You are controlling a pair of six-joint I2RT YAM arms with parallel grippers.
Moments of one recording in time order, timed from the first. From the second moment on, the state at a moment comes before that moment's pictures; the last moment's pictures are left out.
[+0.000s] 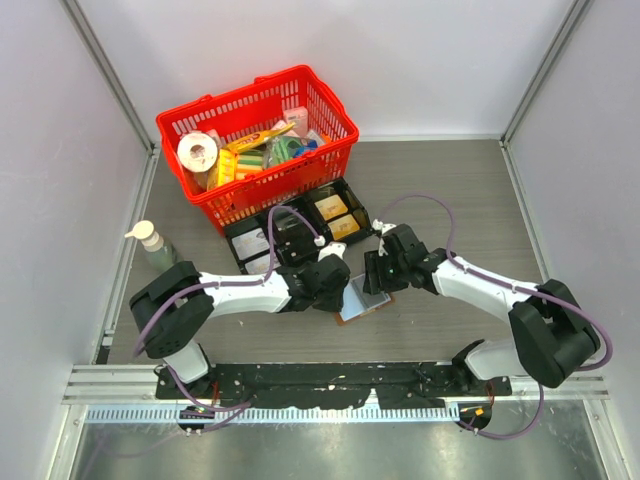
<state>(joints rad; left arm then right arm) -1.04 1.65 0.89 -0.18 -0.18 -0.73 0.59 1.35 0.69 -0.31 -0.13 0.37</state>
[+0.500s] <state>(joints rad) -1.05 1.66 0.90 -0.21 -0.20 -0.73 0.61 1.37 0.68 -0.30 -0.09 0.37</state>
